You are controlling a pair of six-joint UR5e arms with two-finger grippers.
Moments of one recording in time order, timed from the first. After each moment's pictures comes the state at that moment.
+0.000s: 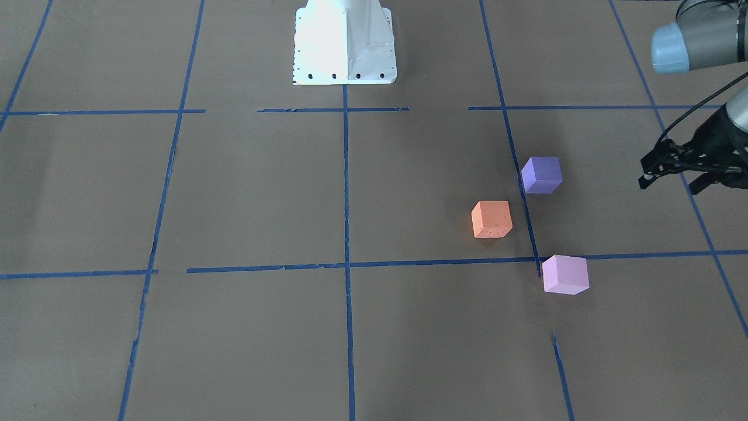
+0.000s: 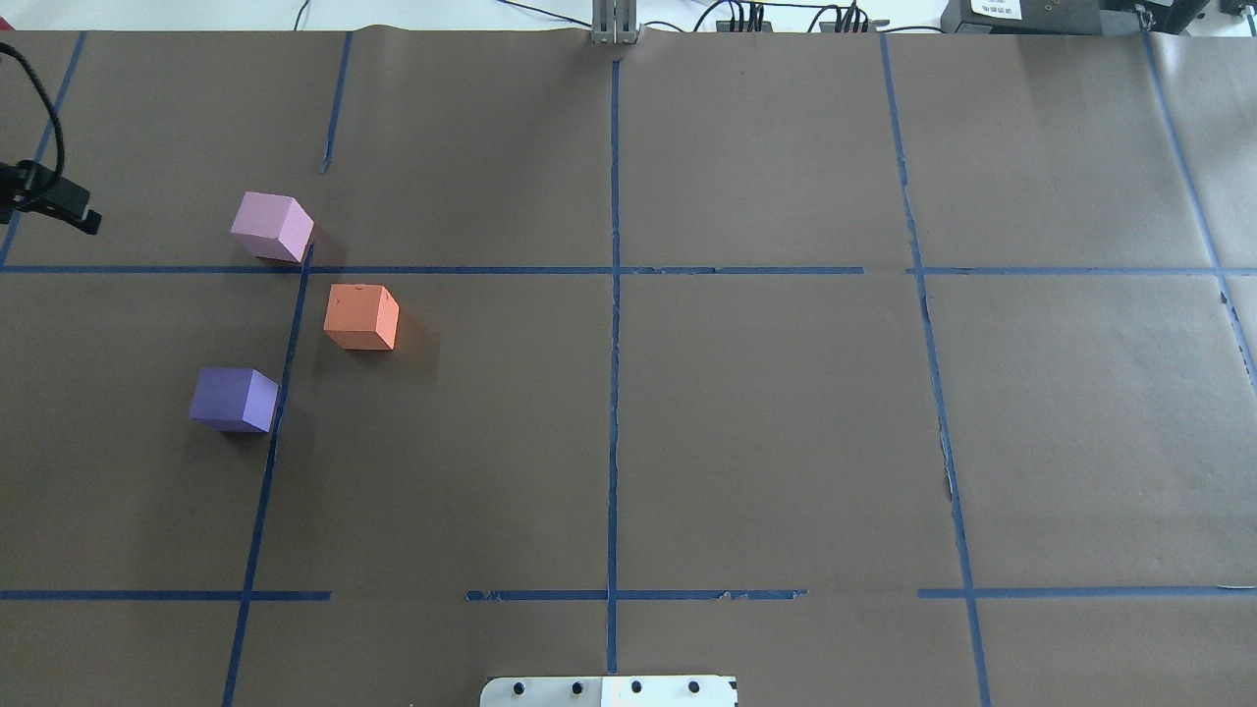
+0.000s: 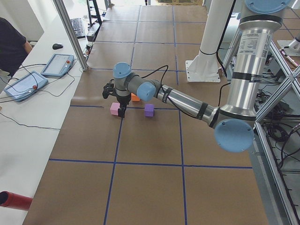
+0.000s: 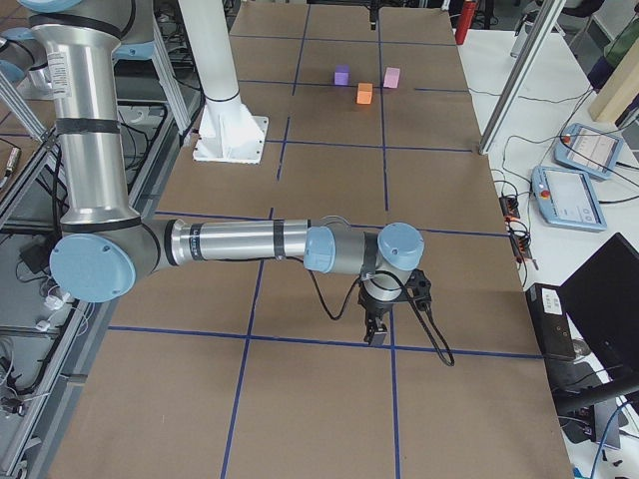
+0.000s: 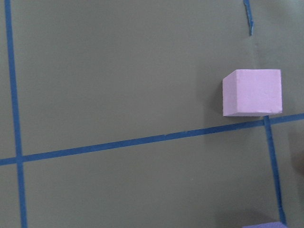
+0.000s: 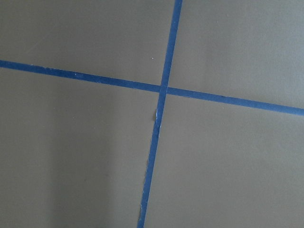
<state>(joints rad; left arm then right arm) -1.15 -1.76 -1.82 -1.68 -2.25 -0.55 1.52 -1.51 1.59 -1.72 2.29 -0.16</state>
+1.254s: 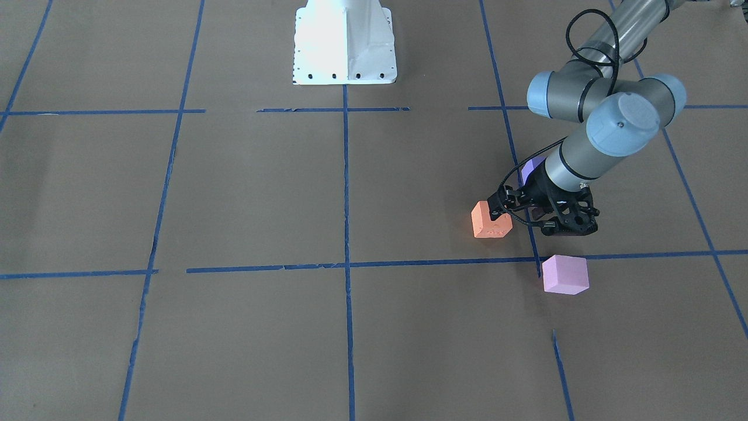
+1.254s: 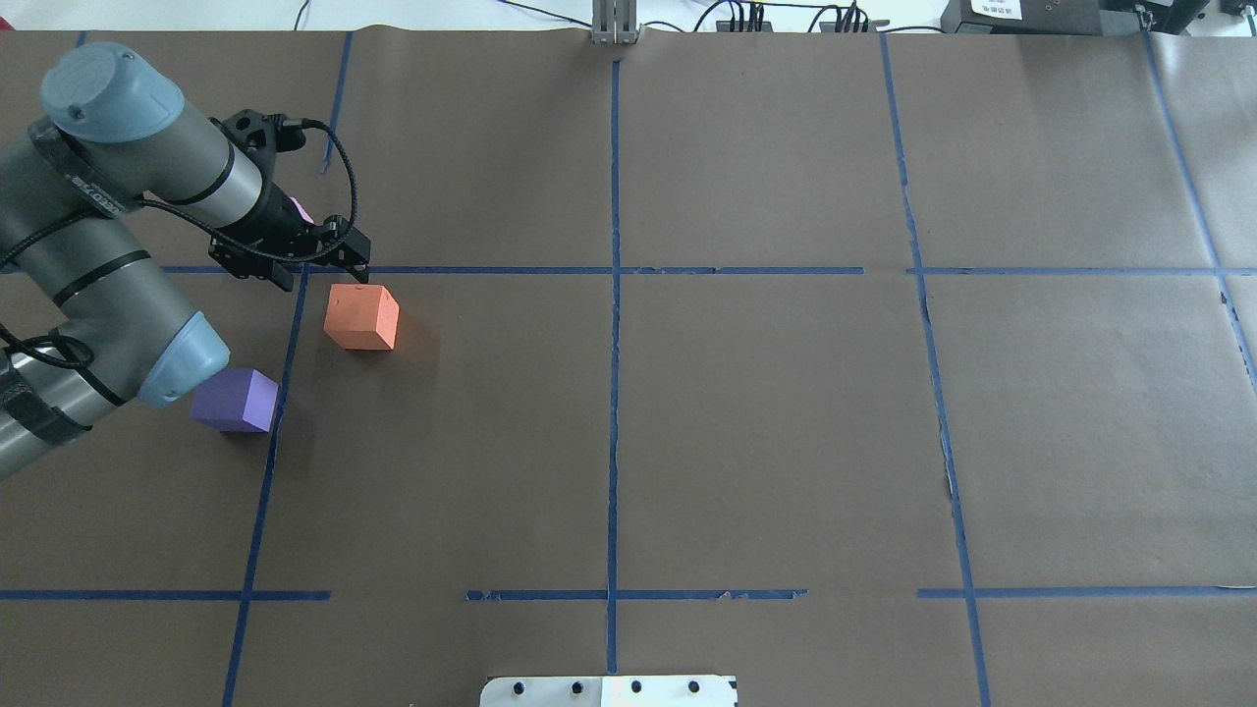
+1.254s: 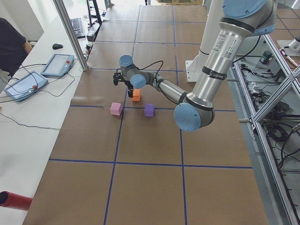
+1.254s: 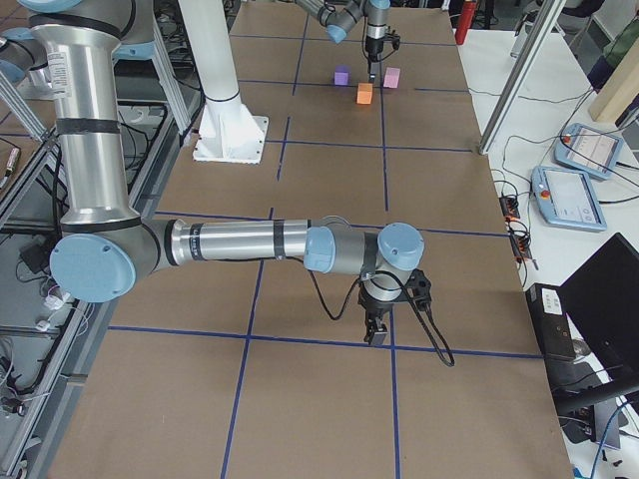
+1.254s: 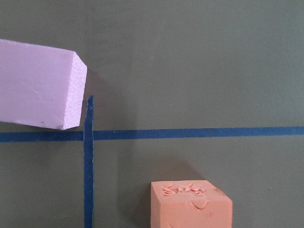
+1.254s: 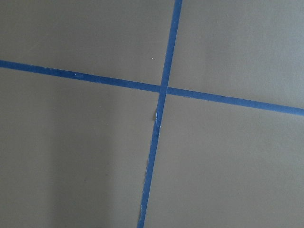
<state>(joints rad) -0.87 -2.00 -1.57 -1.88 -2.23 -1.03 1.52 -1.51 1.59 -1.72 2.29 -0.16</state>
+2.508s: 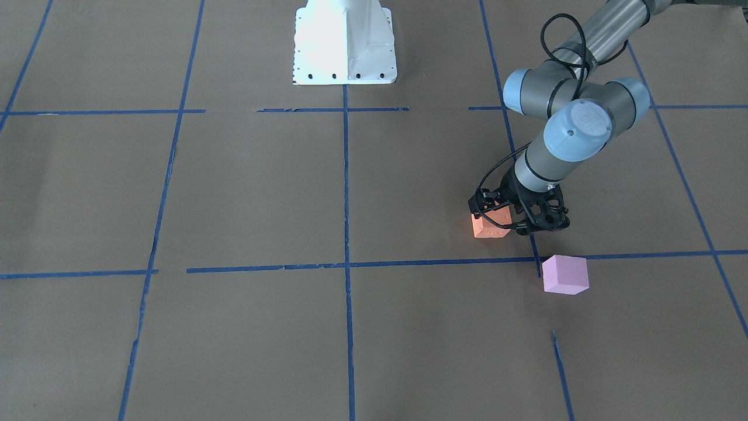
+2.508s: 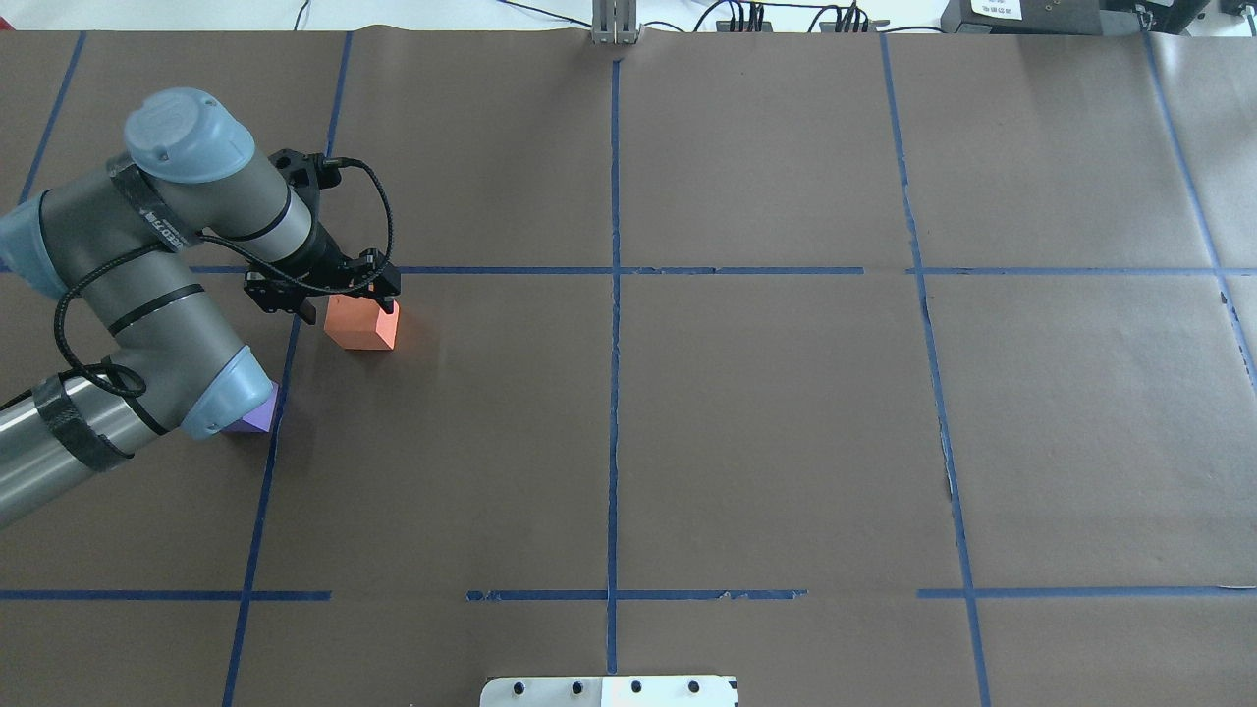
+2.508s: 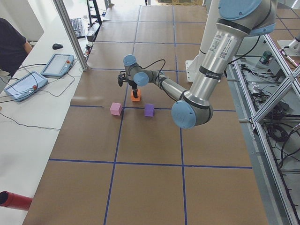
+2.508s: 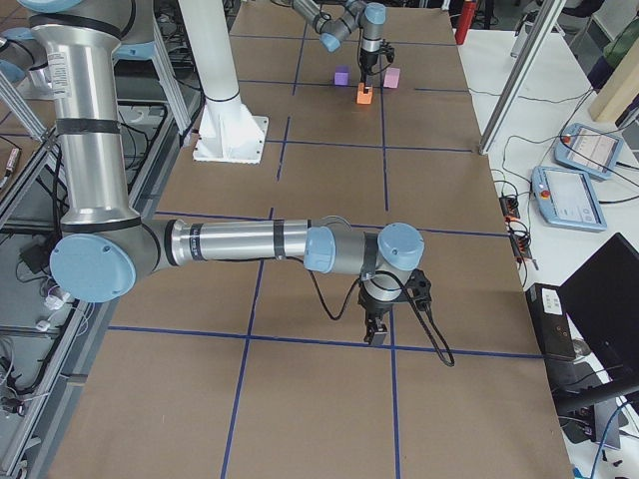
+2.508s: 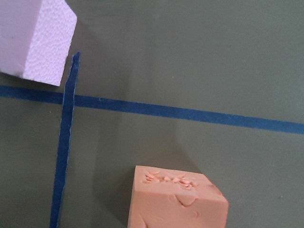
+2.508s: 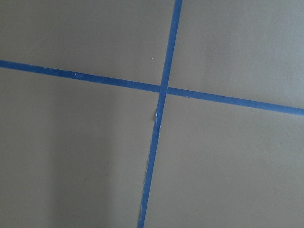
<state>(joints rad) -0.80 -2.02 -1.56 -1.80 -2.17 -1.09 1.52 -1.51 1.59 -1.72 2.29 -0.16</state>
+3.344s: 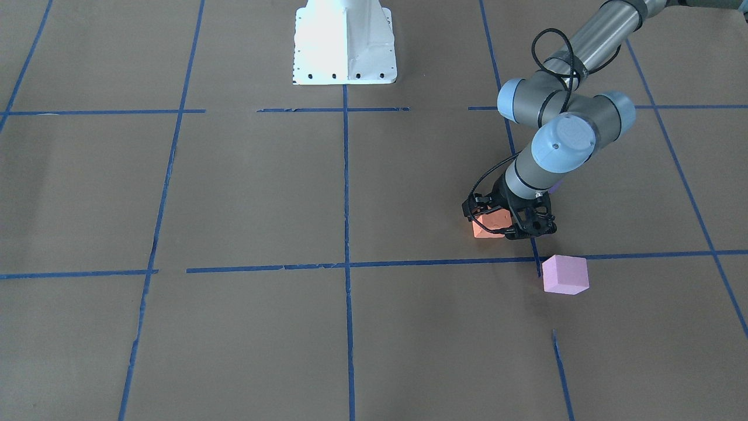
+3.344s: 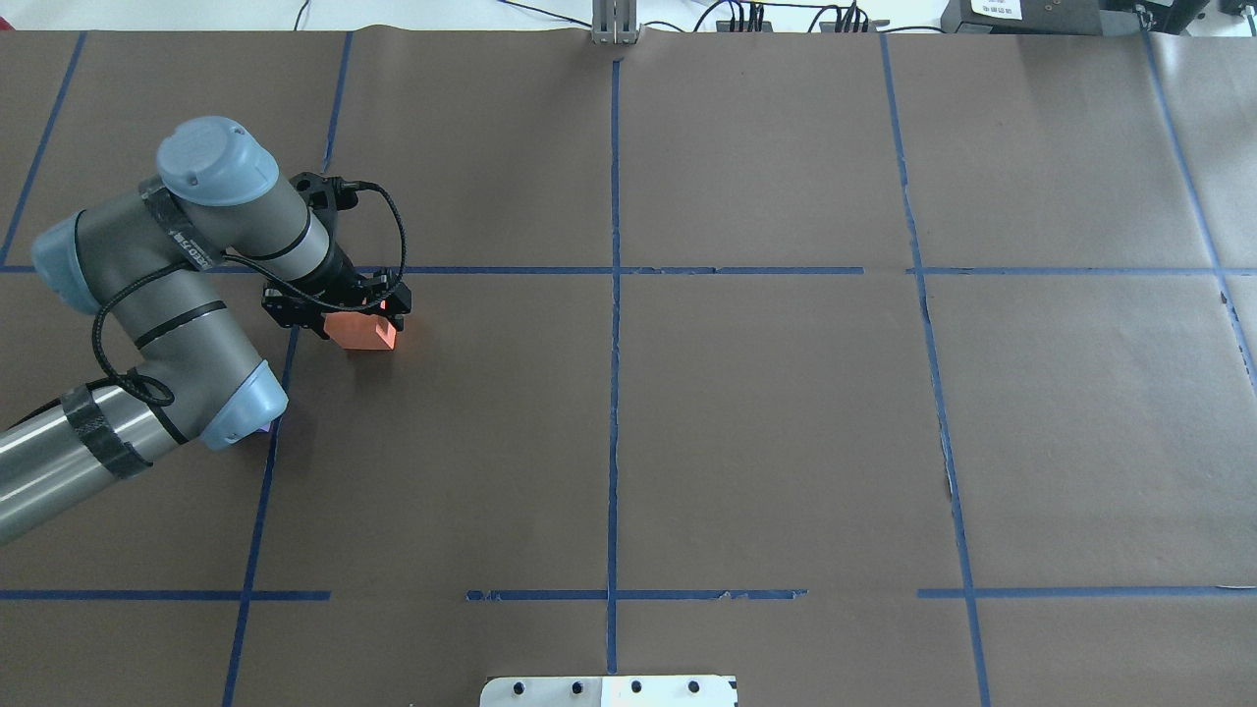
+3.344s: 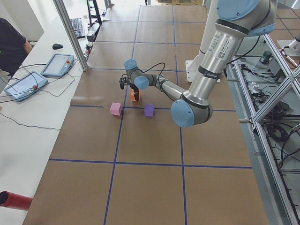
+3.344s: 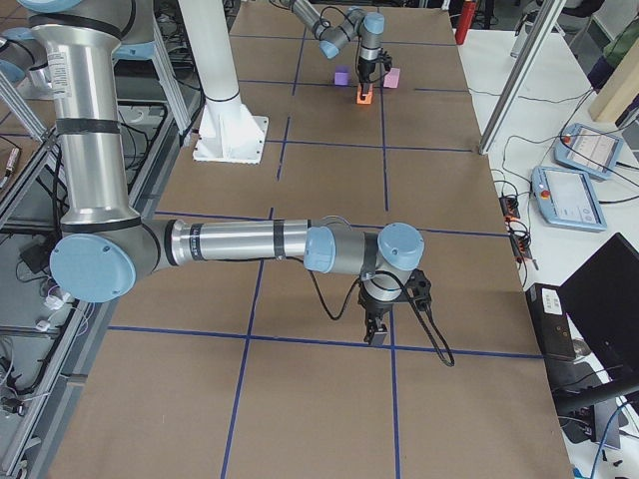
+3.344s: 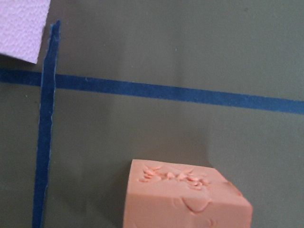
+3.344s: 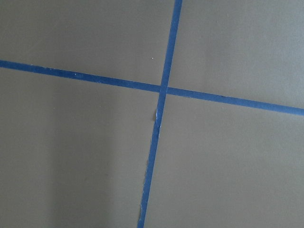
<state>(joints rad) -0.77 -2.04 -1.48 -1.86 -2.17 -1.09 1.52 -1.51 1.59 -1.72 2.29 -0.16</state>
